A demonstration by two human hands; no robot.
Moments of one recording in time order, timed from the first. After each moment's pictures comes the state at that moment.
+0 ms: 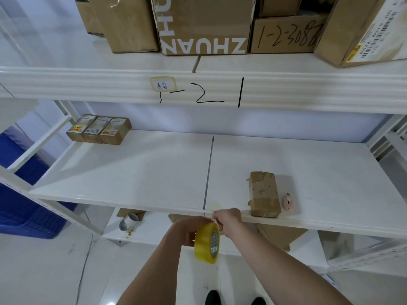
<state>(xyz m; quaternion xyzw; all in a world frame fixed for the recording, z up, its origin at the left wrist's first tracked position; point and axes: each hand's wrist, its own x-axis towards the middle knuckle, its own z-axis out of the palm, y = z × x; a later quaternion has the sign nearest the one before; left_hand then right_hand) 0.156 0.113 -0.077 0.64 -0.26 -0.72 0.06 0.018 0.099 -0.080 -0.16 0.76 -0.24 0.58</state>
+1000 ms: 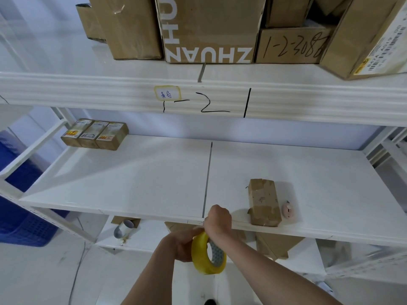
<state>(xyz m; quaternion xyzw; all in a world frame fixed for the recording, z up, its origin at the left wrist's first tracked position) 0.179 0.114 -0.093 0.53 -0.12 -0.83 0.09 0.050 0.105 -0.048 -0.58 0.77 -0.09 0.27</state>
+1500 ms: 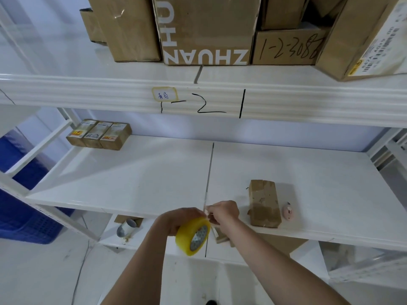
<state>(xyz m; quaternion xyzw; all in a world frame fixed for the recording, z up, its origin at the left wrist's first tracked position) 0.190 0.076 -0.048 0.59 -0.38 -0.71 0.07 0.029 0.084 -0.025 -0.26 0.75 -0.29 0.53</state>
